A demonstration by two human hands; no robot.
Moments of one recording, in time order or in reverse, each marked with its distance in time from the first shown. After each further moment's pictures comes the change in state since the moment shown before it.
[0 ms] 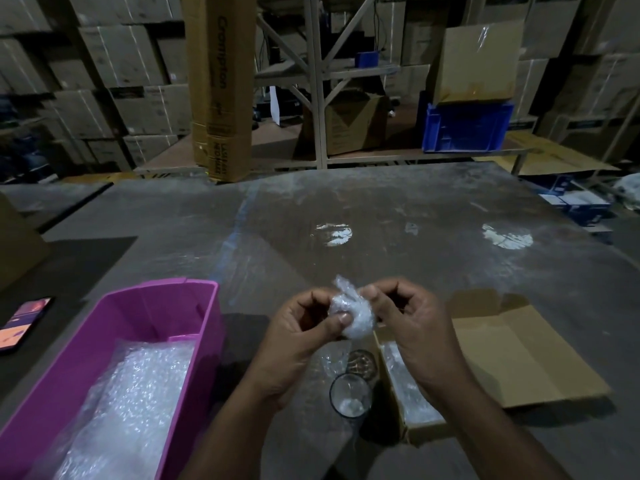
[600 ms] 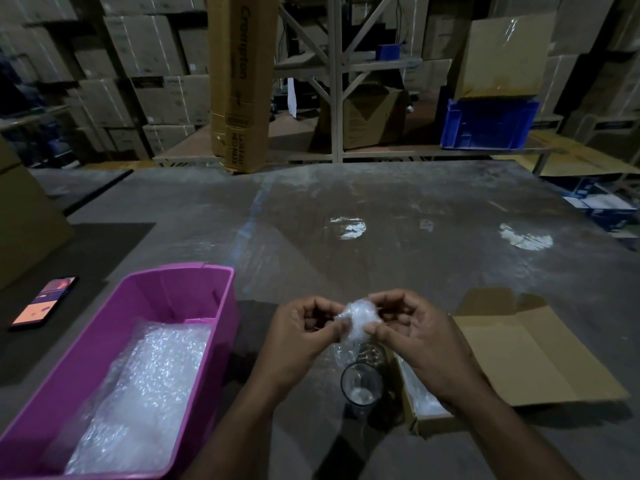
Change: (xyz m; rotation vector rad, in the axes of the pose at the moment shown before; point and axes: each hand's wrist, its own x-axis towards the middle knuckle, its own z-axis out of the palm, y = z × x) left_hand -0.010 -0.018 -0.021 0.344 0.182 0.000; right_hand -0.008 0.033 -0.009 0.018 -0.169 0.154
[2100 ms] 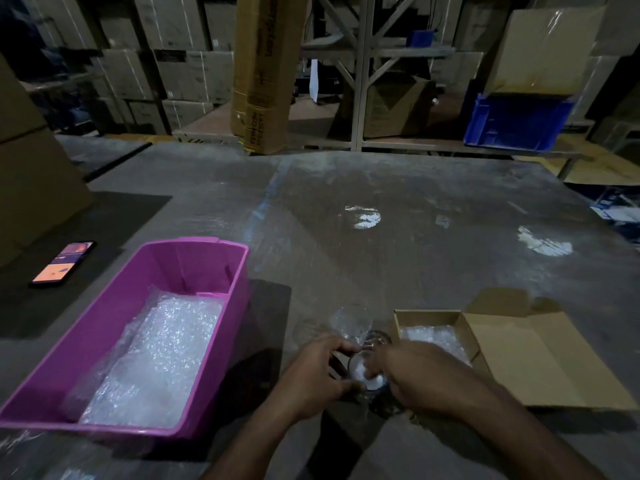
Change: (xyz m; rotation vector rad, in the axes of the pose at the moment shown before) left_hand -0.034 -0.069 0.000 0.506 -0.163 -0.187; right_hand -0.003 0.017 0.003 -1.385 -0.680 0.013
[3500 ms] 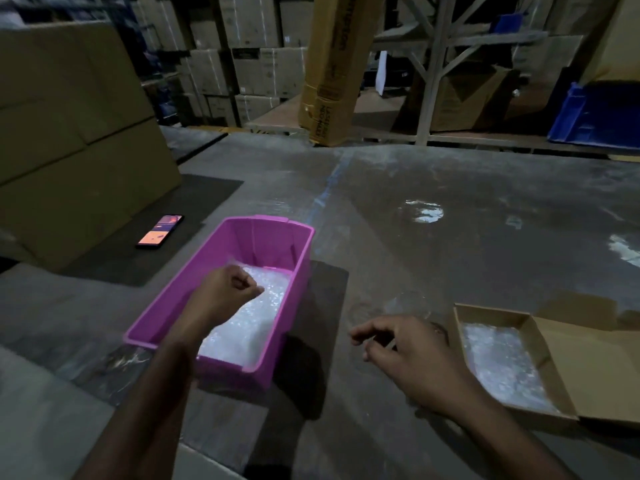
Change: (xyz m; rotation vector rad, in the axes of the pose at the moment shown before) left_hand -0.065 -0.051 -0.199 0.239 0.523 -0.335; right_hand 0.003 -0.088 -0.005 0.638 0.292 -0.076
